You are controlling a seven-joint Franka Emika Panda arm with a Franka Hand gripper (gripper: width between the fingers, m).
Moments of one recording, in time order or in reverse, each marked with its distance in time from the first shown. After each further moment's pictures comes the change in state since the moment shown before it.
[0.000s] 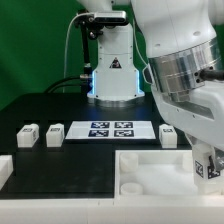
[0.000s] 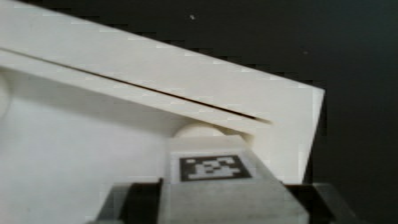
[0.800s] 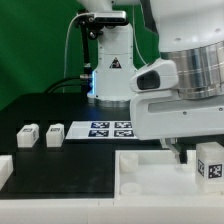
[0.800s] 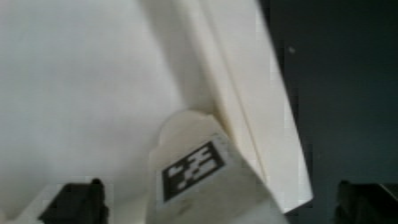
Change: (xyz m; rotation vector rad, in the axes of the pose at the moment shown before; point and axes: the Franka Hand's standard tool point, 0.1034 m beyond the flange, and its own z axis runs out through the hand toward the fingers) arm -0.003 0.003 0.000 -0.110 0.058 -1.065
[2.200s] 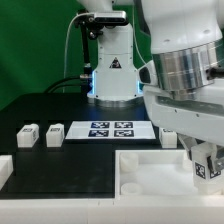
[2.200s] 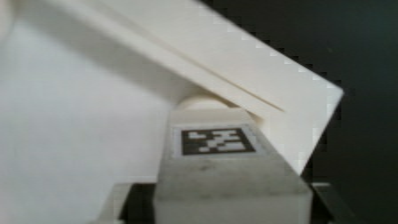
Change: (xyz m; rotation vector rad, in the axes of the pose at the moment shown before) arm 0.007 0.008 0.000 0.063 0.002 0.967
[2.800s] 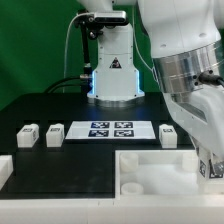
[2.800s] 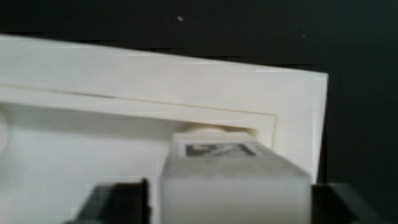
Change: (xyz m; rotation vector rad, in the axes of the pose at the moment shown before) arm -0.010 0.000 0.004 0.011 -0.036 0.263
